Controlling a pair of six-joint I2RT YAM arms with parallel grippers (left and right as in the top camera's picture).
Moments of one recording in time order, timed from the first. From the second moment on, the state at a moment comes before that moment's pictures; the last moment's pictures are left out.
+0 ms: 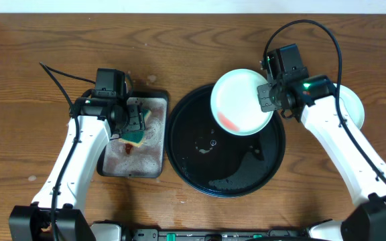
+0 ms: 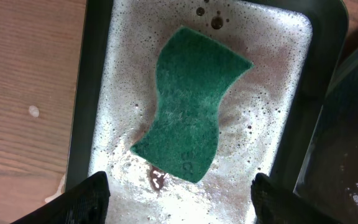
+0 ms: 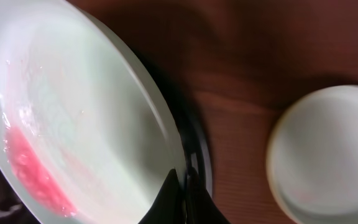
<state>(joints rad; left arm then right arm) -0.07 1.46 1.06 -0.87 -0.03 -0.23 0.34 1.59 1.33 -0.85 0.17 0.09</state>
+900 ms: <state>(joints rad) -0.07 1.46 1.06 -0.87 -0.03 -0.23 0.77 1.57 1.33 -0.83 0.99 -0.10</state>
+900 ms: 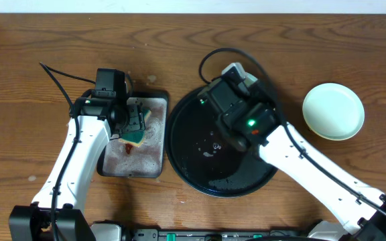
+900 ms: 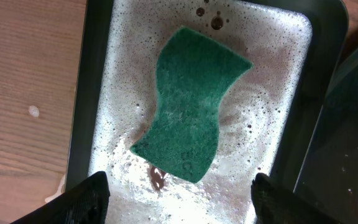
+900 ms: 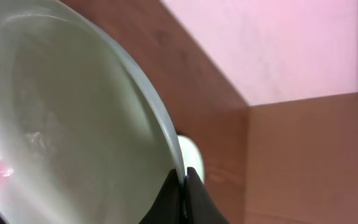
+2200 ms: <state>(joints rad) -0.07 1.46 1.06 -0.87 -0.03 -0.23 0.78 1.57 1.33 -0.81 1.07 -0.11</state>
